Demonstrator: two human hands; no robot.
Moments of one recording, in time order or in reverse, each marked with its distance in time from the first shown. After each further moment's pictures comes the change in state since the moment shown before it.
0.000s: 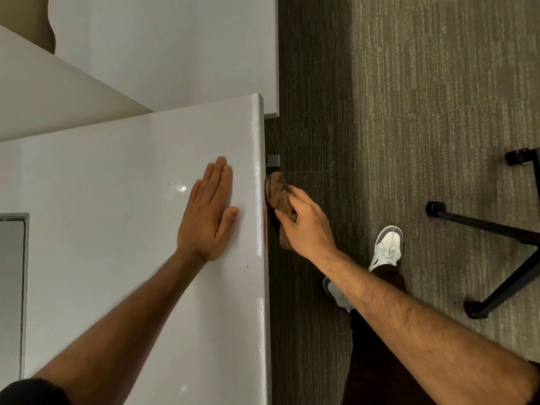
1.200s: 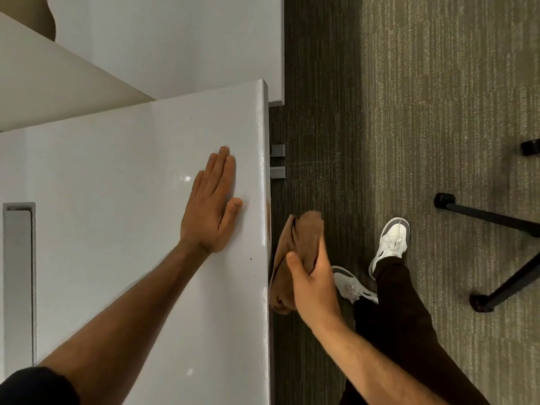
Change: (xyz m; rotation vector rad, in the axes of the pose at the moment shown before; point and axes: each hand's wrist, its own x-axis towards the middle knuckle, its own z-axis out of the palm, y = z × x) left_hand 0.000 -0.005 0.004 -0.009 0.006 0.003; right_hand -0.106 -0.003 0.027 0.527 0.098 0.484
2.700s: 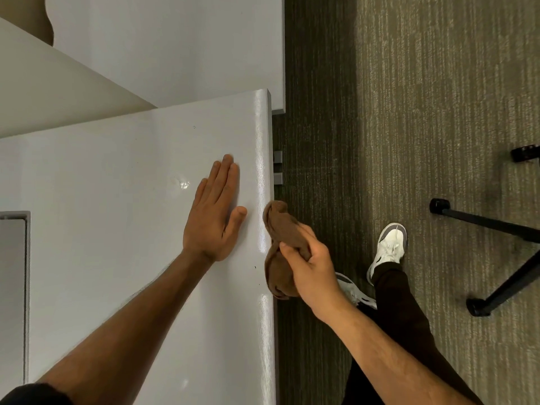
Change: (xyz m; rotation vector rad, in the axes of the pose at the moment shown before) left_hand 0.000 0.004 -0.003 -0.025 -0.023 -0.013; right_hand 0.031 -0.021 0.008 0.083 -0.166 -0.124
